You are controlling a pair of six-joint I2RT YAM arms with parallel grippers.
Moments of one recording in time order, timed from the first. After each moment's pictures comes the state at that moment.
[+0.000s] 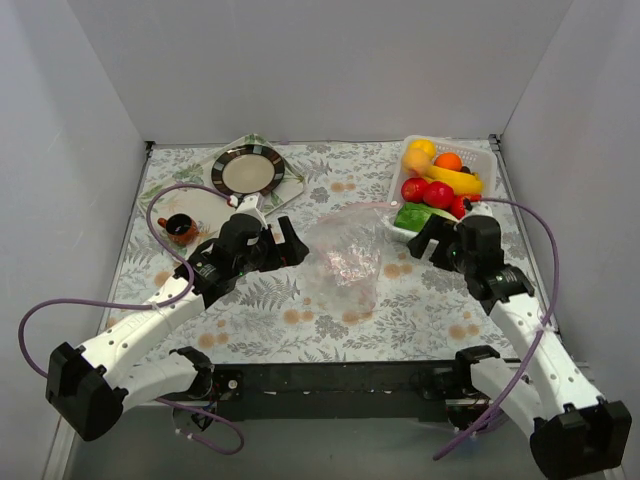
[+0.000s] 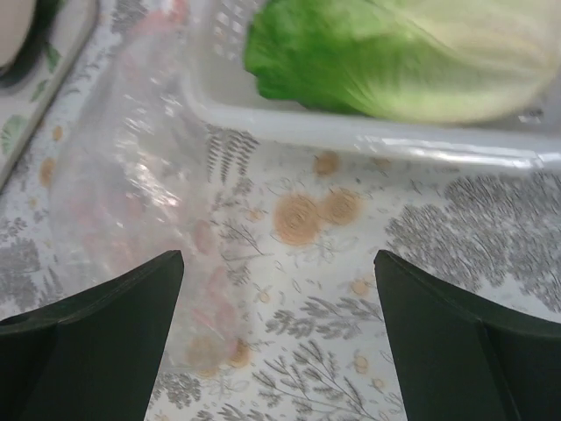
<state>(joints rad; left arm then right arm) -0.66 1.04 0.82 -0.34 -0.07 -0.72 0.21 0.78 0.62 -0.46 -0.04 0.54</state>
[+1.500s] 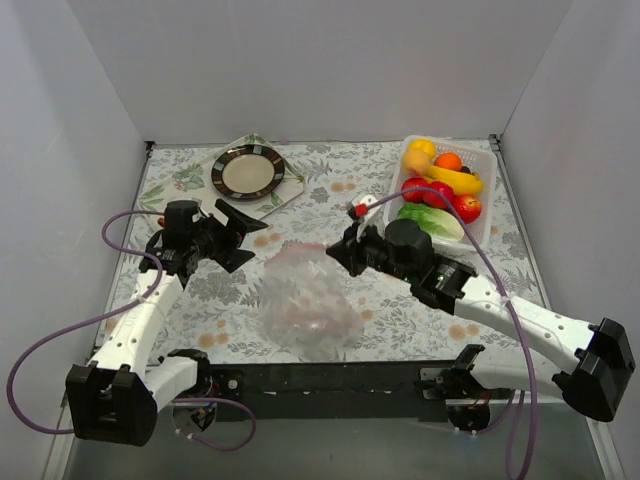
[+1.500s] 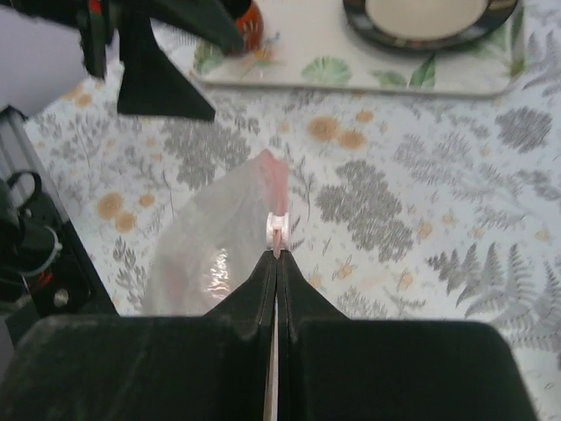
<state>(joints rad) -0.13 1.04 0.82 -0.43 0.43 -1.14 0.89 1.11 0.90 -0.01 -0.10 0.19</state>
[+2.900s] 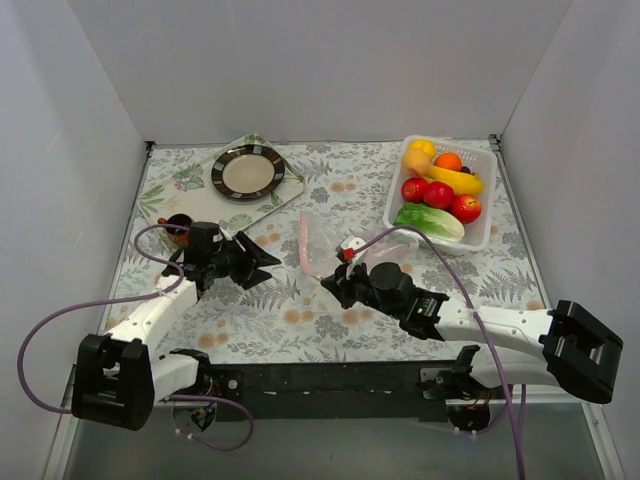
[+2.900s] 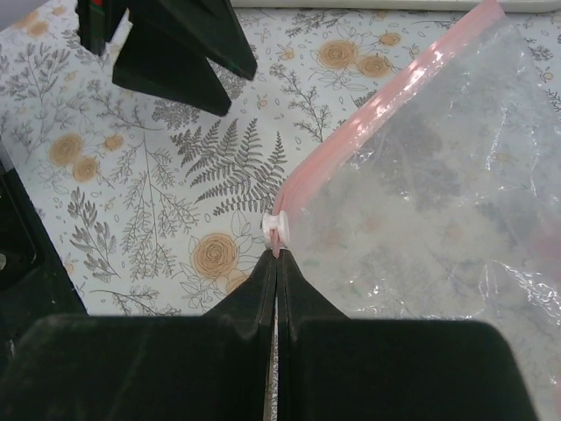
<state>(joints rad) -0.16 1.10 0.58 -0.25 0.54 -1.05 1.08 1.18 0.51 0.39 0.08 0.20</state>
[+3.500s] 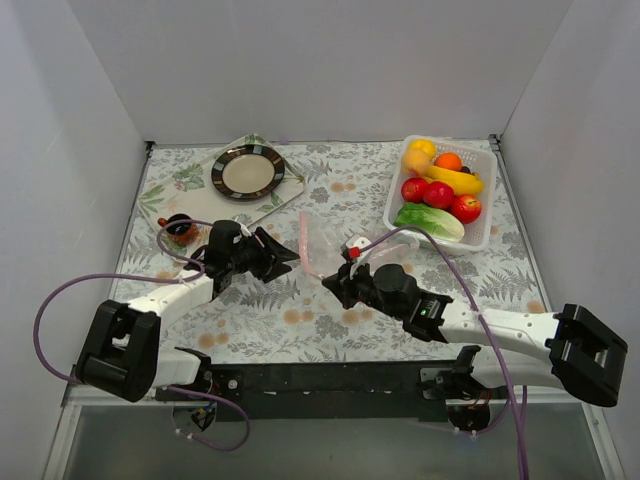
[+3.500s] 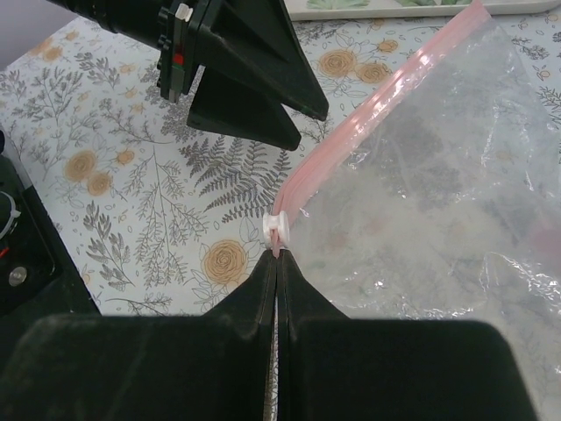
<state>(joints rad) -0.34 1.28 0.55 0.09 0.49 -1.16 1.09 1.14 0.49 0.40 0.10 0.25</state>
